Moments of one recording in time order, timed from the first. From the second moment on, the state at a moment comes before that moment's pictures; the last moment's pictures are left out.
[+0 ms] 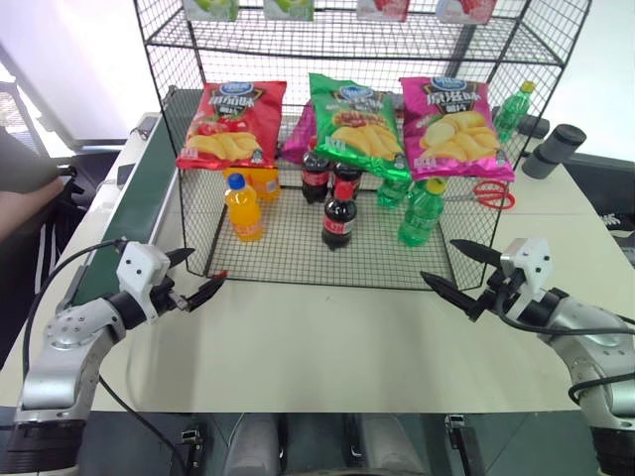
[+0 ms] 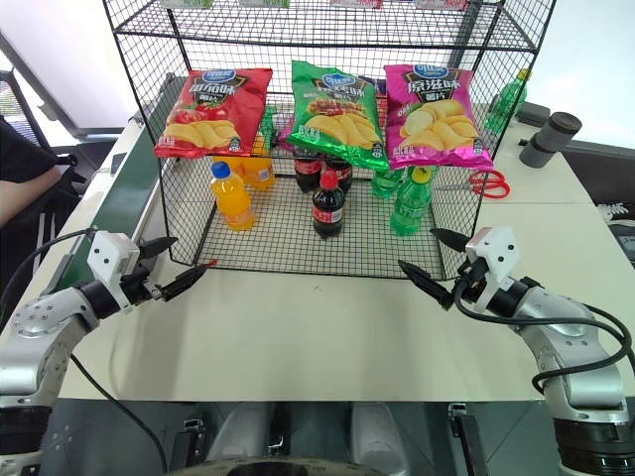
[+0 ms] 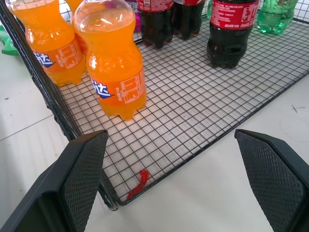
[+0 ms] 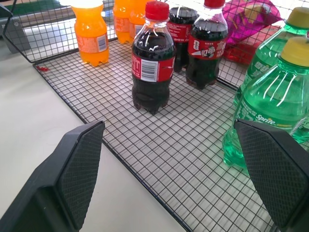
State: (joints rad) left arm 0.00 0.66 0.22 -0.12 -0.40 0.23 -0.78; right arm 0.03 -0.67 -0.25 -0.27 0.49 0.26 0.81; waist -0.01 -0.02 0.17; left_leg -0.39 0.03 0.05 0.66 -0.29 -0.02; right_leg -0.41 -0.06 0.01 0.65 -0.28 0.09
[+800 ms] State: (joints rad) left arm 0.03 0.66 0.22 -0.14 -0.40 0.24 -0.76; right arm 0.03 -0.65 -0.23 -0.25 0.47 0.26 0.80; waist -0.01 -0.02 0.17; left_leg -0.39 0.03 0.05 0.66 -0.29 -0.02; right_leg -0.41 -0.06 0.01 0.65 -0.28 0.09
